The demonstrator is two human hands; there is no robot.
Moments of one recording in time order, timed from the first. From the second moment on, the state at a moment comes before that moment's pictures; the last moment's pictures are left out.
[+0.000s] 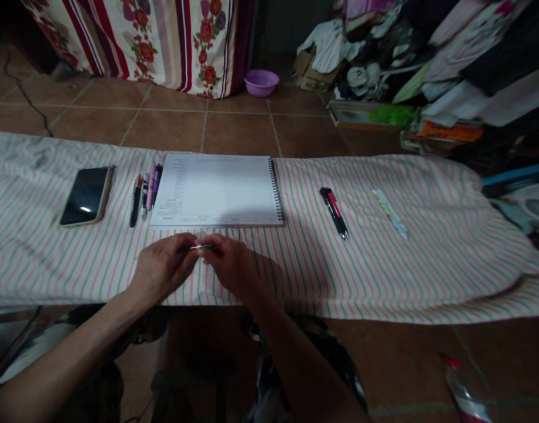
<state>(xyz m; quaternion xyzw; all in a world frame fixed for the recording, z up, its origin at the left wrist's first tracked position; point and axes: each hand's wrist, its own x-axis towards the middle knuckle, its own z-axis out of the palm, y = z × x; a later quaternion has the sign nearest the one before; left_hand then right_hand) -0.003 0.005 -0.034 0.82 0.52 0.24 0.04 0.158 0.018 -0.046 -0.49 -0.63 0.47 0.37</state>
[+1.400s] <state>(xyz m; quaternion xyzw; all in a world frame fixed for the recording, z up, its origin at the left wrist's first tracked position) 0.007 0.011 -0.014 0.03 0.48 0.51 0.71 0.153 0.022 -0.035 -0.51 -0.68 0.35 0.39</state>
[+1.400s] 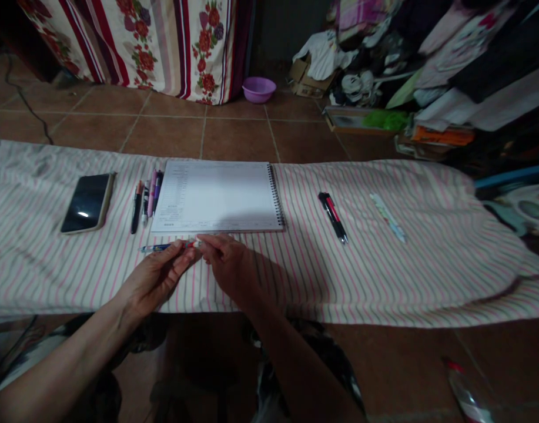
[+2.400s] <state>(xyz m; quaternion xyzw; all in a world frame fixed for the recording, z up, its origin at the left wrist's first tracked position) 0.002 0.014 -0.025 0.07 0.42 0.54 0.72 0.149 0.024 -0.041 -0.54 -0.54 0.48 0.43</state>
